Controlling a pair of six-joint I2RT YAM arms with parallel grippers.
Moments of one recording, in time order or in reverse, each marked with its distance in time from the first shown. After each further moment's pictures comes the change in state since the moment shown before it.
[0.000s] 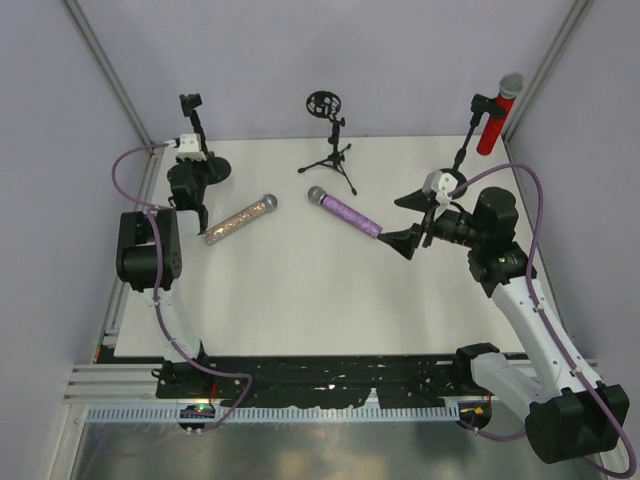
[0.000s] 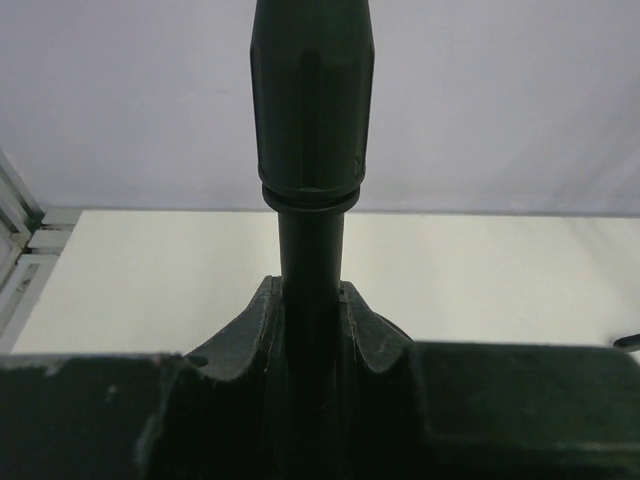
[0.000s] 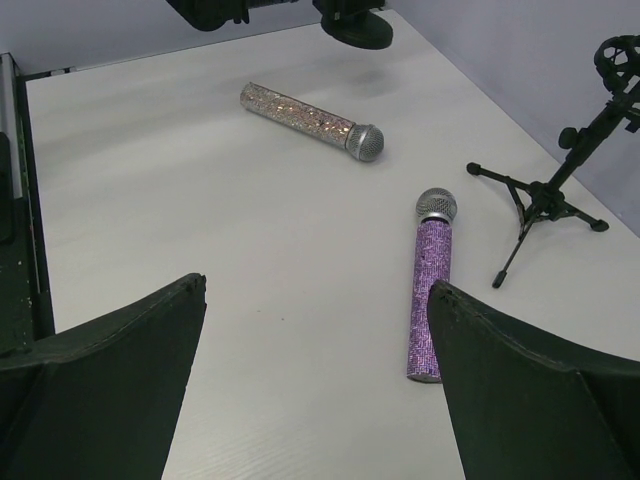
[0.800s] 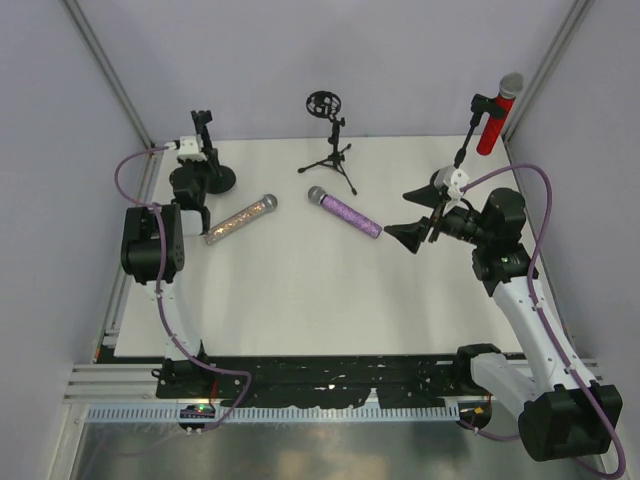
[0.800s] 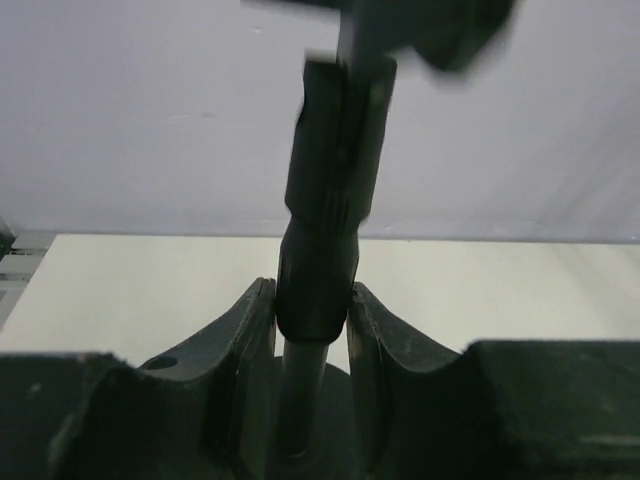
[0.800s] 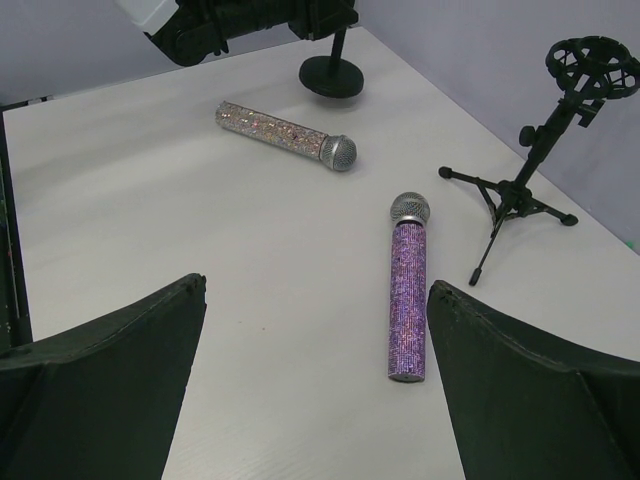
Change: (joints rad) left arm 0.006 0.109 0.030 0.146 0.023 -0.045; right arm -0.087 0.006 -0.035 0.115 -0.027 0.076
